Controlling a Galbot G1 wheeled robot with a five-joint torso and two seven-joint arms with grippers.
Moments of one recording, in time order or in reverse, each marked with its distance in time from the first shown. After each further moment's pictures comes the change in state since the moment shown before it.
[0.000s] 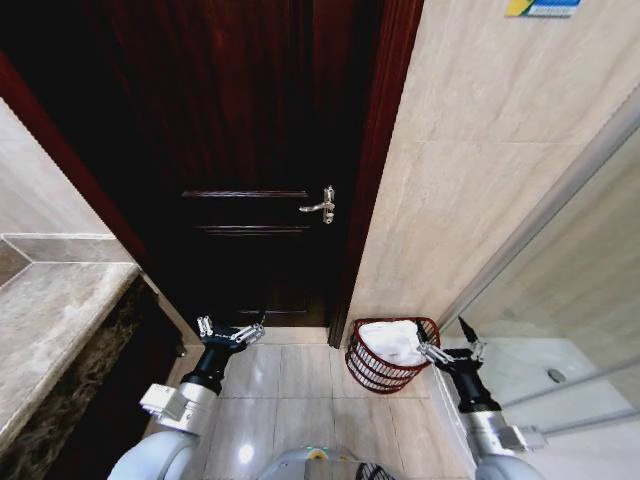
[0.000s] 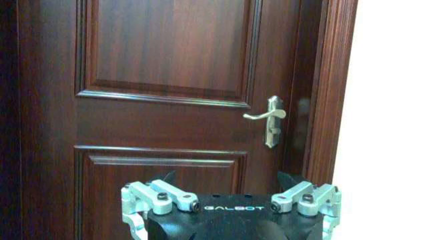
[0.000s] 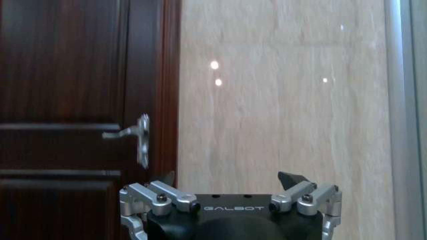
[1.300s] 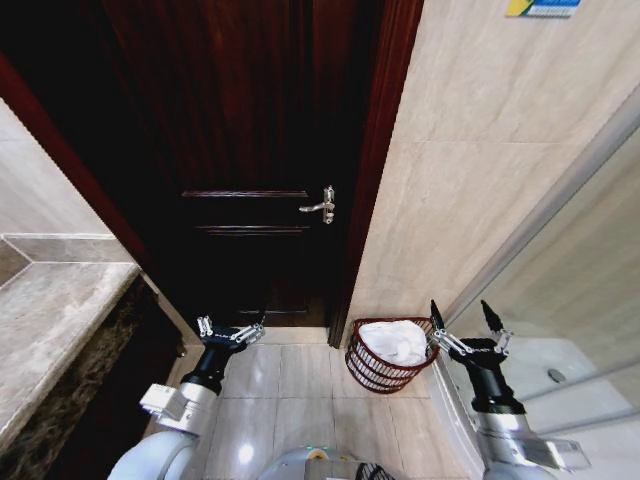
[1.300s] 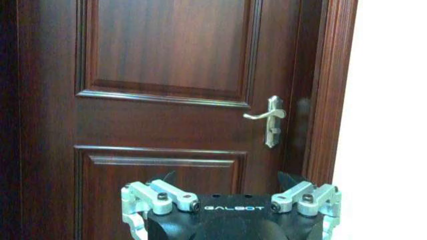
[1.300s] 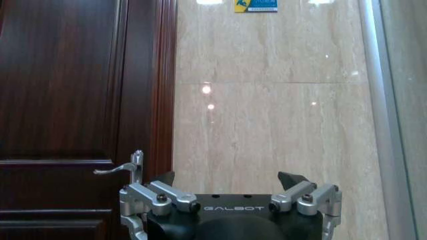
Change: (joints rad) left arm 0.000 0.000 0.000 0.000 0.000 0.000 0.000; right arm -0.026 0.000 0.003 0.079 0.017 0.038 0.054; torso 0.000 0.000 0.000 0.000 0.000
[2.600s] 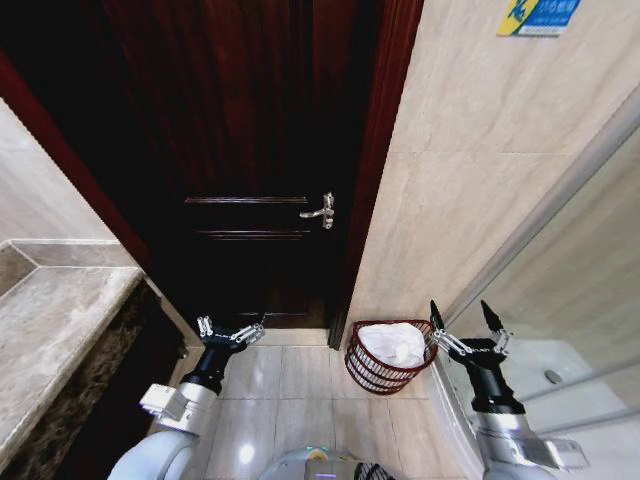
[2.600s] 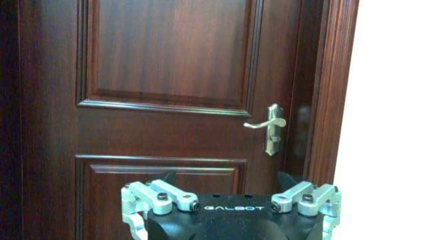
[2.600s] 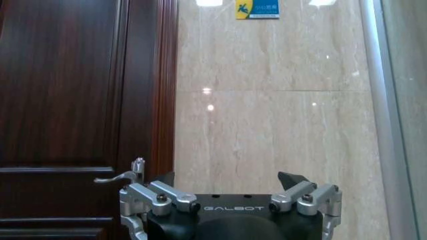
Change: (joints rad) left arm 0.000 0.000 0.000 0.000 0.000 0.000 0.000; right arm 0.001 0.000 0.000 -0.002 0.000 -0.001 -0.001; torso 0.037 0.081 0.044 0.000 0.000
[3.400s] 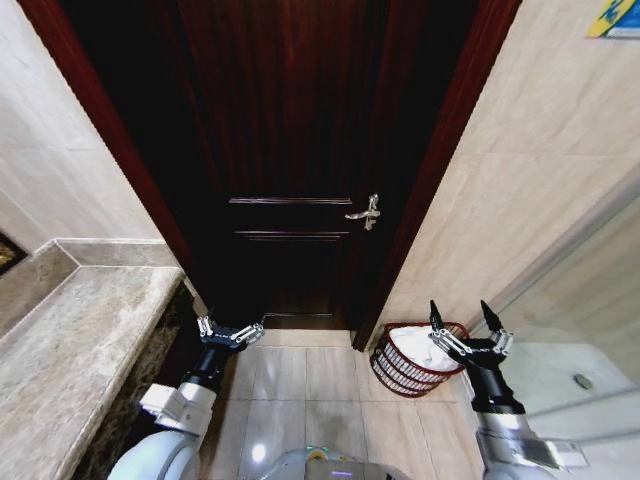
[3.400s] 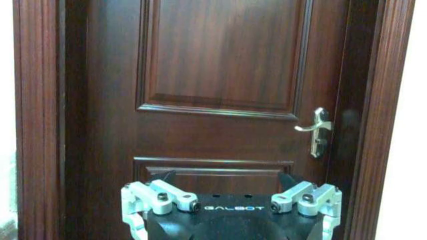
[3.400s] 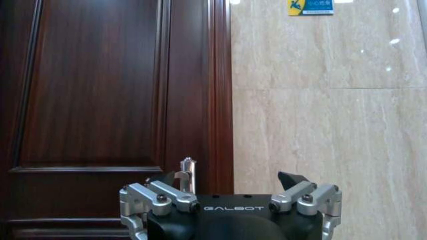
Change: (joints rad) left arm 0.000 0.000 0.000 0.000 0.000 0.000 0.000; right arm 0.000 0.000 0.000 0.000 0.000 0.000 0.000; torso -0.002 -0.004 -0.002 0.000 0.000
